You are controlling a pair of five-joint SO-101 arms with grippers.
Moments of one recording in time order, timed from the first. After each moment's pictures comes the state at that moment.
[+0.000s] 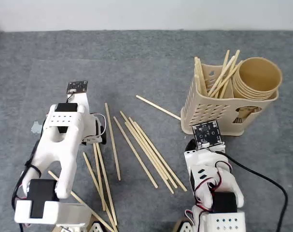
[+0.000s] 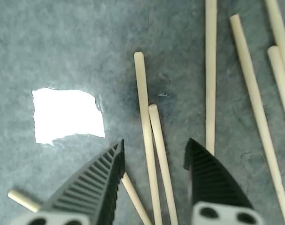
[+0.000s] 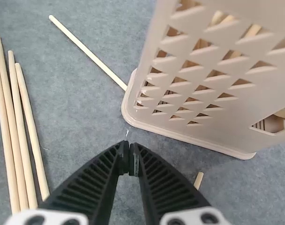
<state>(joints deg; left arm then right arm) -3.2 -1.7 32.2 71.3 13.0 -5.2 -93.4 86.2 53.7 12.2</state>
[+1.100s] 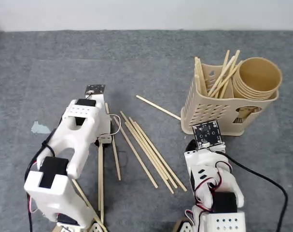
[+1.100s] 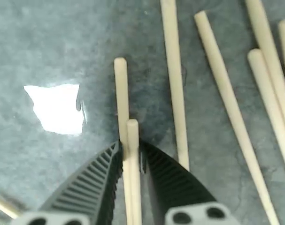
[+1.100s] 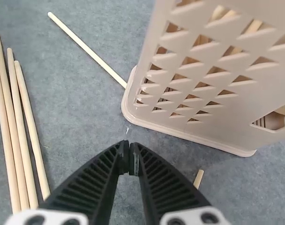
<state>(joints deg) 3.6 15.8 24.2 69.8 16.3 -5.2 -93.4 86.2 54.2 12.2</state>
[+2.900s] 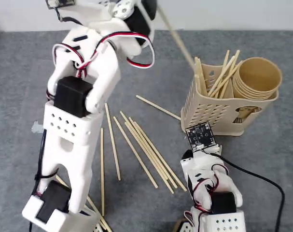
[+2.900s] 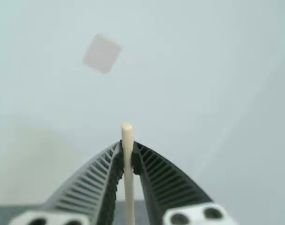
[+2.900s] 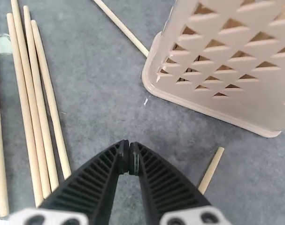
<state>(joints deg) 23.8 -2.5 -36.6 46.8 32.8 -8.3 -93.4 85.5 62.6 12.6</state>
